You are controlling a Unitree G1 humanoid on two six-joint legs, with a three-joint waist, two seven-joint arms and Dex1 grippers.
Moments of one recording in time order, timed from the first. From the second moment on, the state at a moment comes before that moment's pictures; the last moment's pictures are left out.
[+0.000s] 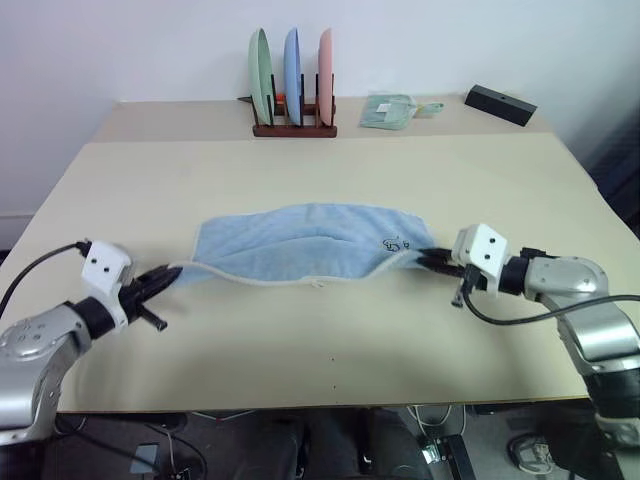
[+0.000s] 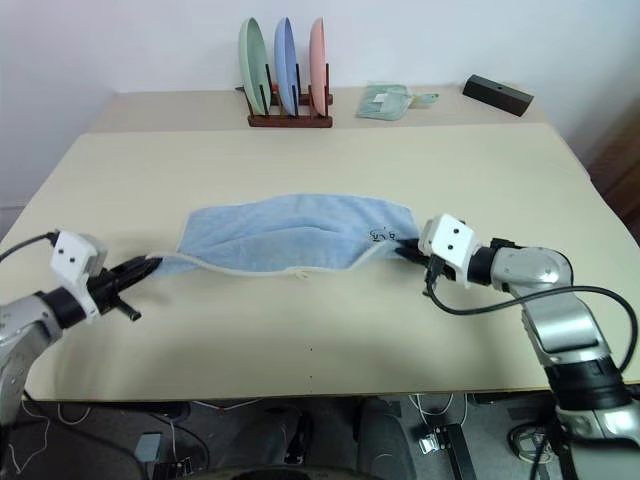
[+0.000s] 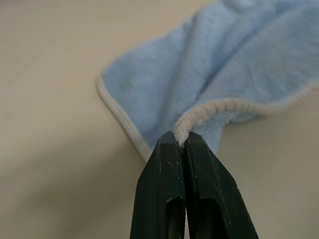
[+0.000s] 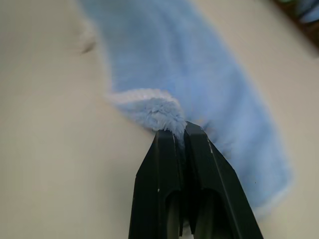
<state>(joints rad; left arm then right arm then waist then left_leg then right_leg) 0.19 0.75 0.40 -0.29 -0.50 0.48 -0.77 -0.19 -0.88 -0.03 -0.18 0.27 0.22 1.04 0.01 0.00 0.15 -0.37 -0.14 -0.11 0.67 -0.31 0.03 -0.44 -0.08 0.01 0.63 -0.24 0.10</state>
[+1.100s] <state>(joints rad) -0.29 0.70 0.24 0.19 -0.29 0.30 -0.67 -0.59 -0.73 0.04 0.41 0.11 0.01 0.99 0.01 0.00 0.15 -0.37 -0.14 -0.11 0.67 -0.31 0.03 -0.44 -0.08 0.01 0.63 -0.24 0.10</state>
